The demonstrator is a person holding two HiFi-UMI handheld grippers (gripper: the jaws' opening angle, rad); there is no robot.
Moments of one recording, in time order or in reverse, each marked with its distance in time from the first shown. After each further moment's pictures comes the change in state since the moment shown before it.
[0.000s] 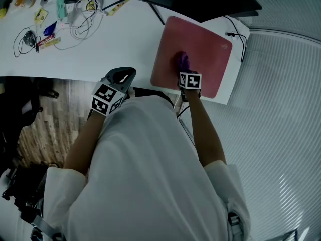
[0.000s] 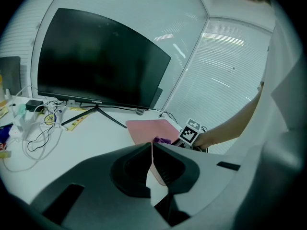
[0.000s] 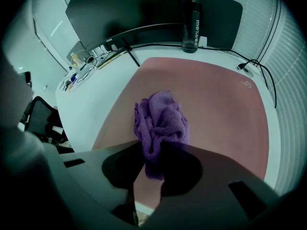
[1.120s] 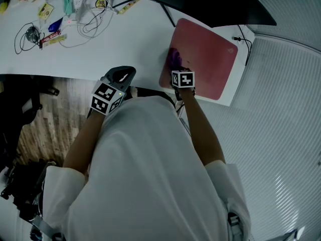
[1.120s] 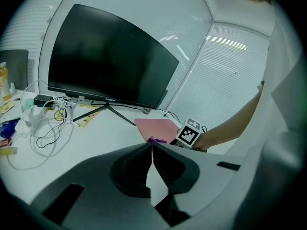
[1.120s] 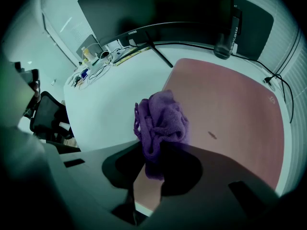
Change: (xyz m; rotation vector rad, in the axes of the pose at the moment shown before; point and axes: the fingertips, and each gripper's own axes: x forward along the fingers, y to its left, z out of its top) left arm -0.029 0.046 -0.012 -0.037 0.001 0.000; right arm 0.018 0.093 0.031 -0.083 0.020 0.066
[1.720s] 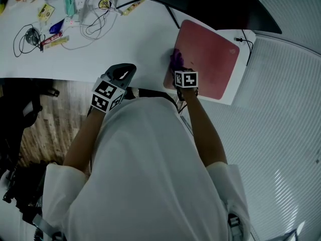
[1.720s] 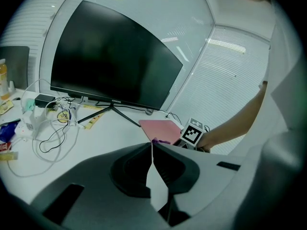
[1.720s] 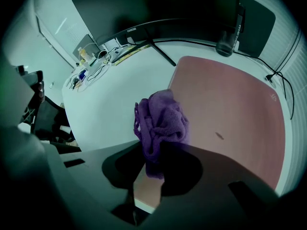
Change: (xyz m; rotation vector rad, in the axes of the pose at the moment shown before) left arm -0.008 0.035 0.006 -0.004 -0.008 -0.022; right arm 0.003 0.014 0.008 0.036 0.032 0.007
